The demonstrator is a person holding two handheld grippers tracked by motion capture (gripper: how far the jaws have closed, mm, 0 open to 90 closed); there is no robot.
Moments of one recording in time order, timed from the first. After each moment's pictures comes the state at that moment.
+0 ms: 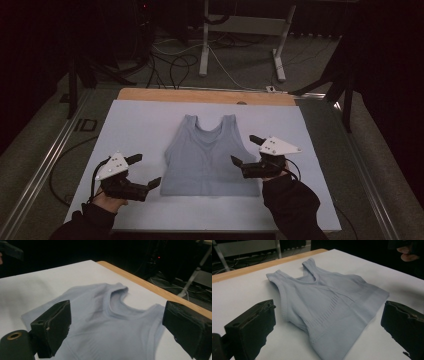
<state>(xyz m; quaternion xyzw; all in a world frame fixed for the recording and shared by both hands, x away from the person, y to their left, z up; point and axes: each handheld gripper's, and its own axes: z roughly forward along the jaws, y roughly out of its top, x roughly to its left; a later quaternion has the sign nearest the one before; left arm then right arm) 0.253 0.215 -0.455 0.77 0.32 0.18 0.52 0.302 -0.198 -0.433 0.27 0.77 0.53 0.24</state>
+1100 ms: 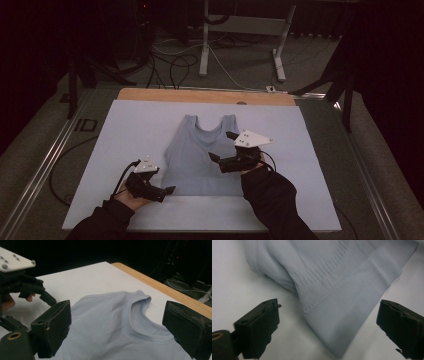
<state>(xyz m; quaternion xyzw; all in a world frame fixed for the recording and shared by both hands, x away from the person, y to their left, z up) 0.287 0.179 -0.520 0.85 0.35 0.07 0.39 0.327 -0.146 -0.444 0.24 0.78 0.54 0.20</state>
